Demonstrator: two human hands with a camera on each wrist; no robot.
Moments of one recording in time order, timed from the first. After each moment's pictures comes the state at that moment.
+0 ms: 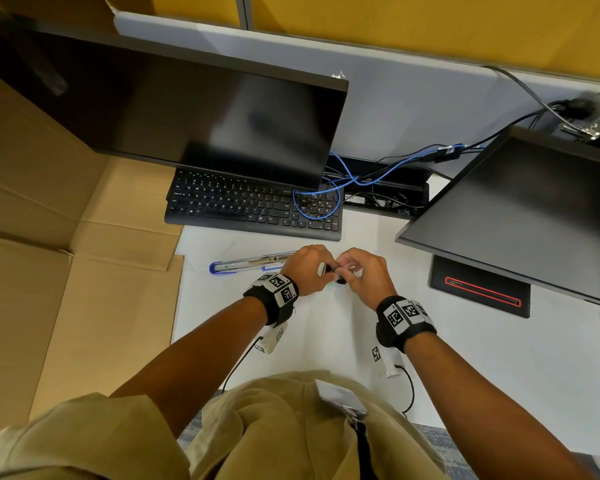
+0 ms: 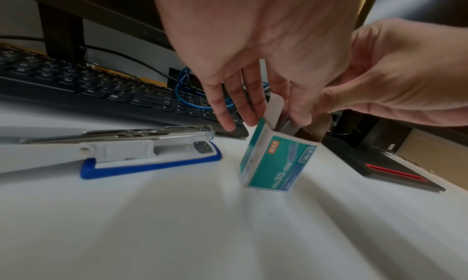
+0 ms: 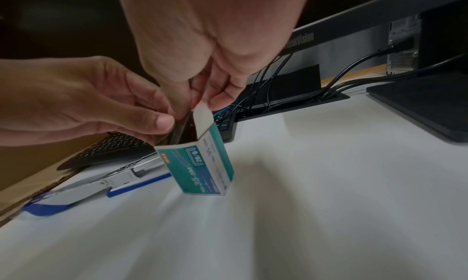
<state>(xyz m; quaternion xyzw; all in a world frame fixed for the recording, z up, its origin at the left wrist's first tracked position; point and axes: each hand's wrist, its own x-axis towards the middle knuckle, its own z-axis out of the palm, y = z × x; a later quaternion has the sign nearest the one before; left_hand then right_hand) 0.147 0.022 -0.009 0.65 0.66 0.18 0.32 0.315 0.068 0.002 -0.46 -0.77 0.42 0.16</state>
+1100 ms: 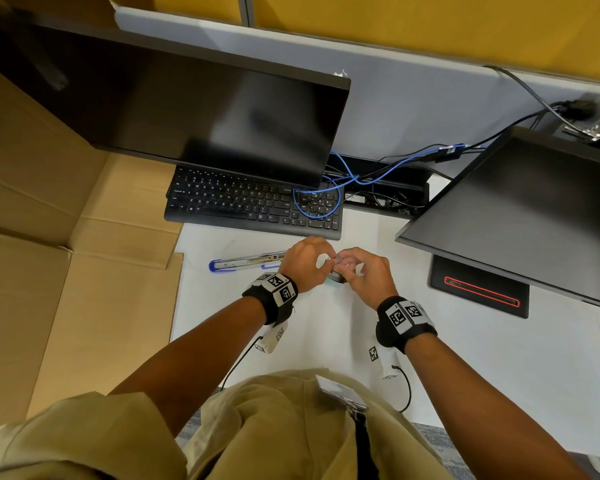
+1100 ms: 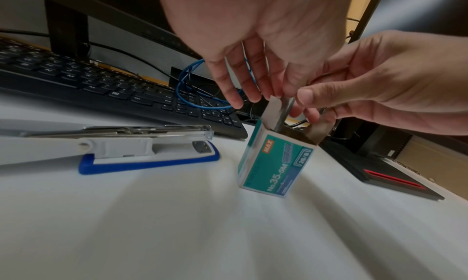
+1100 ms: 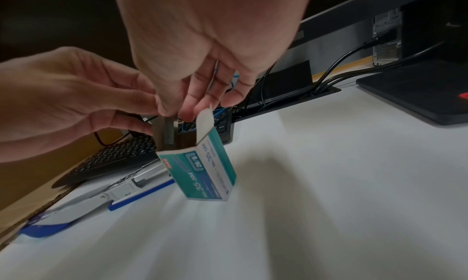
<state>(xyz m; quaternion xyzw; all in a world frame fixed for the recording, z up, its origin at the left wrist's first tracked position) 0.147 0.022 -0.009 0.63 0.68 0.27 0.27 0.315 0.065 0.002 -0.48 -0.74 0.43 0.18</state>
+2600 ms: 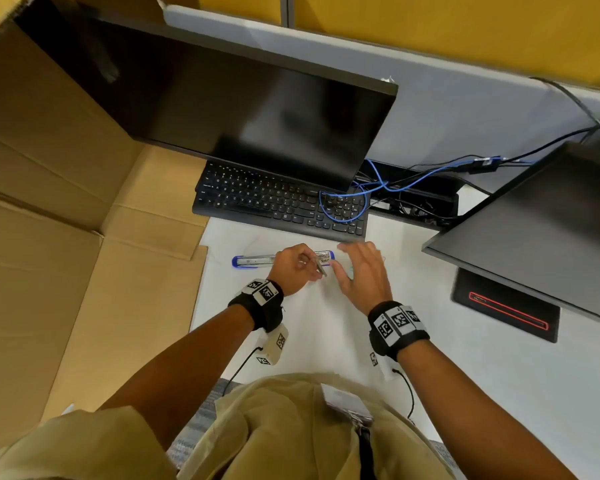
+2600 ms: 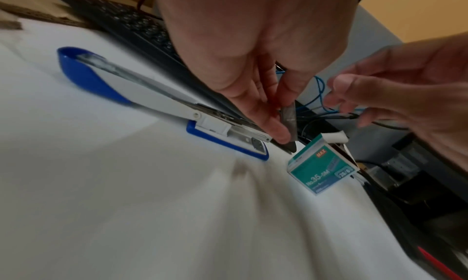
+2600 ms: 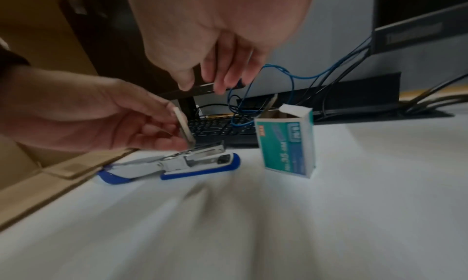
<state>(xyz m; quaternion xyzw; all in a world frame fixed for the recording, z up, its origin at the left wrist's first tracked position) 0.097 -0.014 -0.020 0.35 0.72 0.38 0.47 0.264 0.049 0.009 -0.42 -0.86 0.23 0.16</state>
